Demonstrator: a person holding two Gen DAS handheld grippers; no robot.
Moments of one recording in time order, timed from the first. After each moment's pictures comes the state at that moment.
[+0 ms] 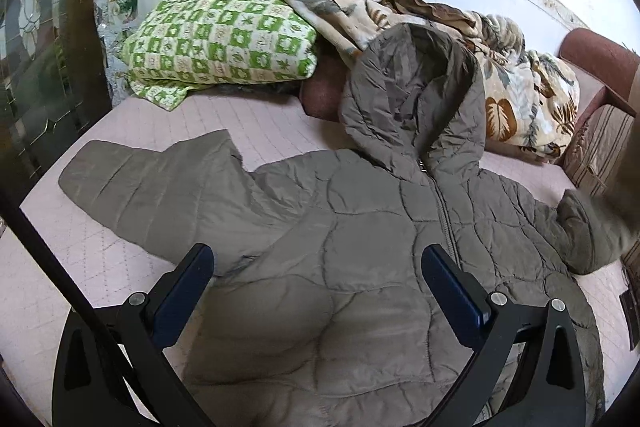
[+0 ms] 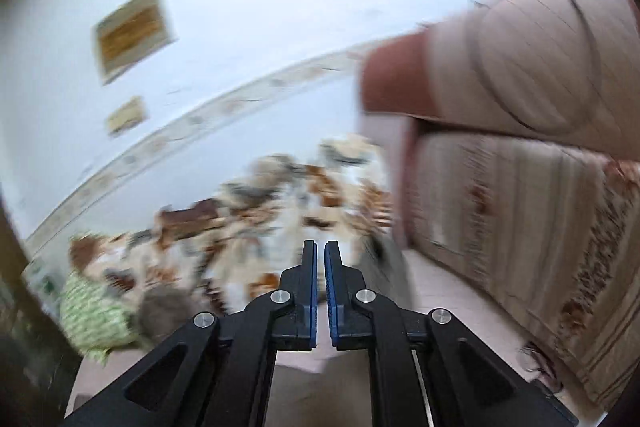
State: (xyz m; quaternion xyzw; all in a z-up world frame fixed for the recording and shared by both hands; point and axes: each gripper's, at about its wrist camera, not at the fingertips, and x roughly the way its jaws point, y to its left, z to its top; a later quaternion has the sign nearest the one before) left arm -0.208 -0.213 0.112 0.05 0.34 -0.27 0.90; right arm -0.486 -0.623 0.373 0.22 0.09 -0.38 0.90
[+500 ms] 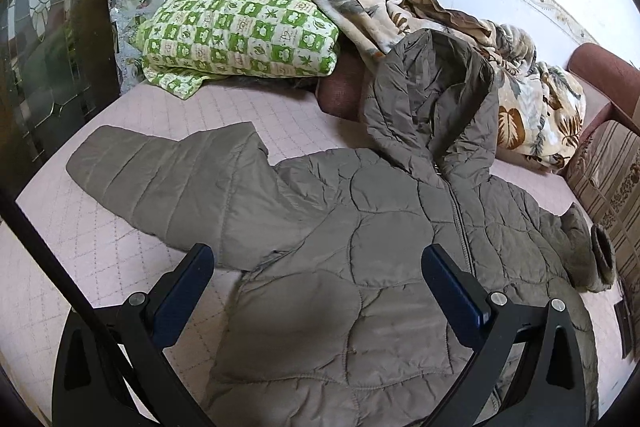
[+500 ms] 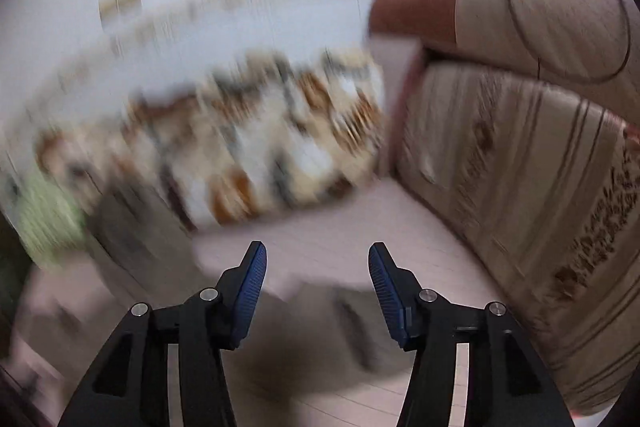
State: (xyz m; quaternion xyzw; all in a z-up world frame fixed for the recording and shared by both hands) left arm -0.195 -0.190 0.112 0.03 0.35 -0.26 0.90; right arm -0.457 -0.629 0.260 0.17 0.29 -0.40 0.85
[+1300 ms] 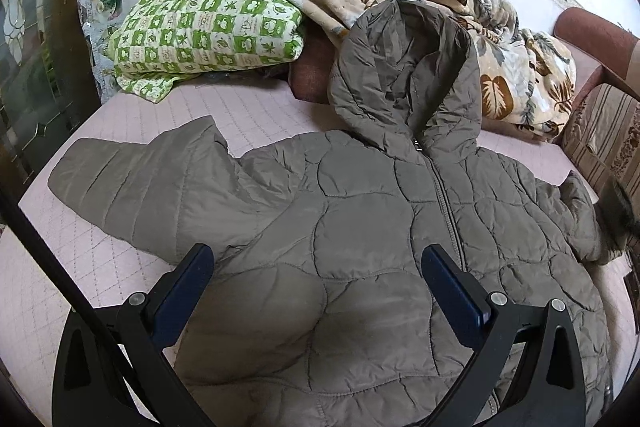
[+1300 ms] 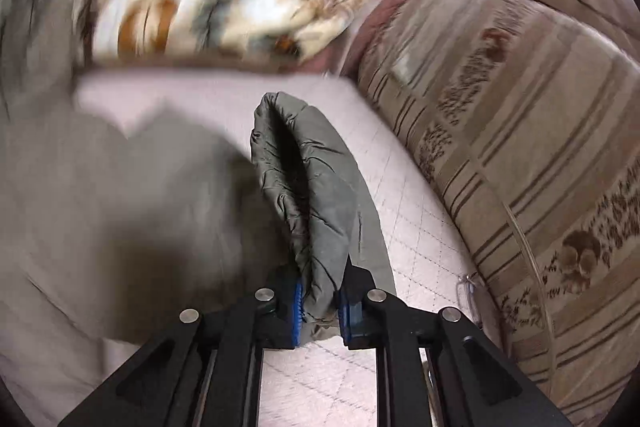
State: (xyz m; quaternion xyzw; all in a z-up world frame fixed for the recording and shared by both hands) left arm -0.206 -0.229 0.100 0.08 0.35 -0.28 0.89; right arm -0.472 -0.683 0.114 0.08 0.42 -0.45 0.79
